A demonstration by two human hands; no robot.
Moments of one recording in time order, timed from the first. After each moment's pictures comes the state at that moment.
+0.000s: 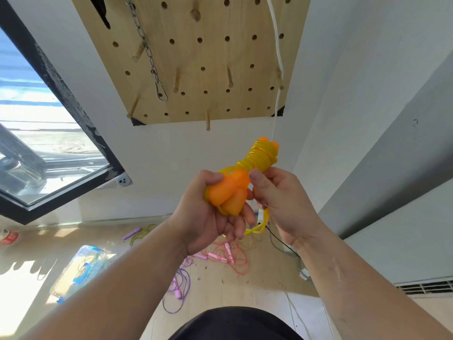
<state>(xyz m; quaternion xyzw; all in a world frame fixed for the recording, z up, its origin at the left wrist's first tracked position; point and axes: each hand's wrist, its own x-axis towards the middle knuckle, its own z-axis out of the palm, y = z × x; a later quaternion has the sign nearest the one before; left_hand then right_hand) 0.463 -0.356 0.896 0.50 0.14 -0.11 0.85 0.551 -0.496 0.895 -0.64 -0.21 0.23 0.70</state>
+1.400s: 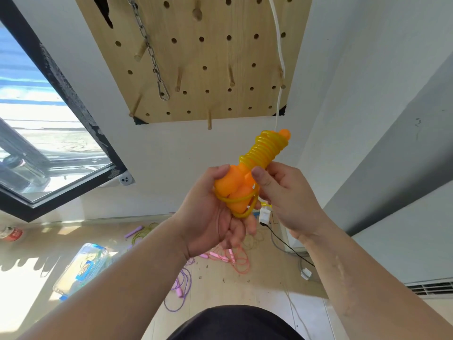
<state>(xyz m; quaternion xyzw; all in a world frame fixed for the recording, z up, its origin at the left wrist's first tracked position) 0.461 -0.366 0.907 0.47 0.17 -0.17 0.85 0.561 -0.502 0.890 -0.67 -0.27 0.20 0.66</state>
